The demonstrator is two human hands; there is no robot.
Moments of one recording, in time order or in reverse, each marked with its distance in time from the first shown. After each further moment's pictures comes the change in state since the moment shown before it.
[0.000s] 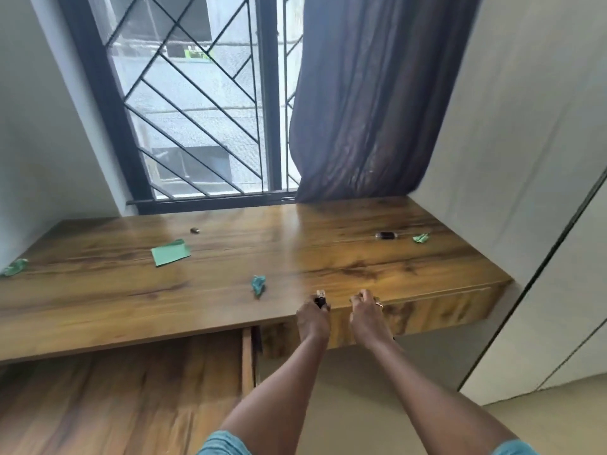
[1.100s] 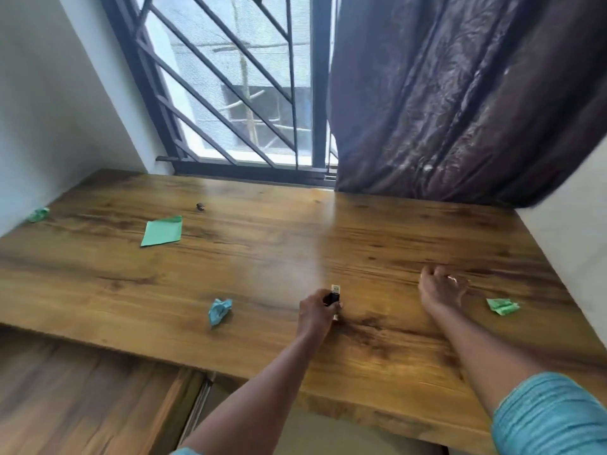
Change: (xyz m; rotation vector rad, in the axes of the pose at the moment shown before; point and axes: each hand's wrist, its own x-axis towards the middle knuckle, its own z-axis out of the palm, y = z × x) left_hand 0.191 0.058 0.111 0.098 0.098 -0.099; right_hand 0.360 0.134 0.005 -0.317 -0.189 0.074
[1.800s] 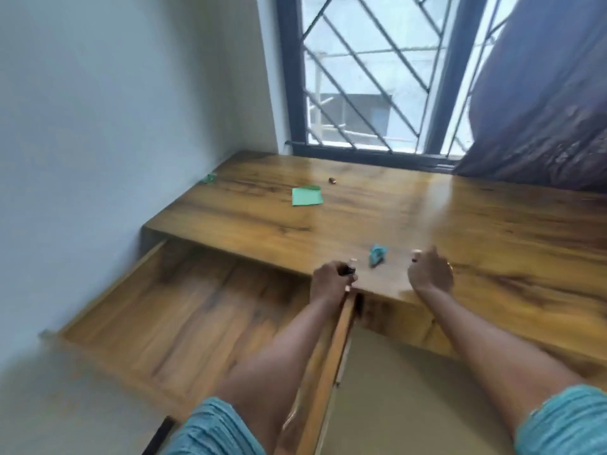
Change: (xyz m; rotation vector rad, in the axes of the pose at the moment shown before) left_hand -0.116 -0.157 -0.240 0.022 0.192 0.037; right_hand -0.279 -0.231 0.011 0.513 0.159 -0.138
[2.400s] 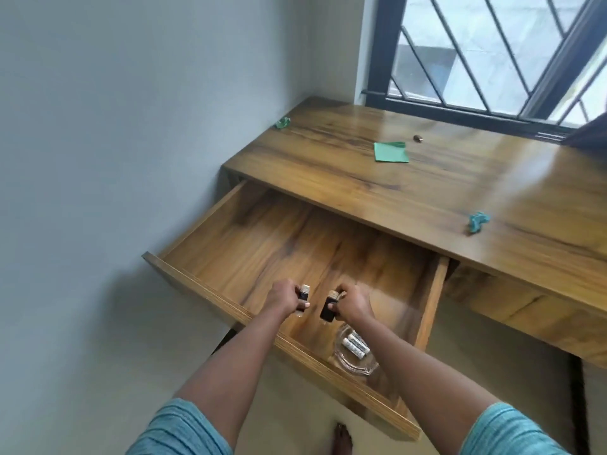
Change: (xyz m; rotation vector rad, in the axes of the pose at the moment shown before) left_hand -0.064 -0.231 -0.153 0.187 -0.133 -0.415; right_hand -0.247 -0.118 0.161 0.227 -0.781 -0.058
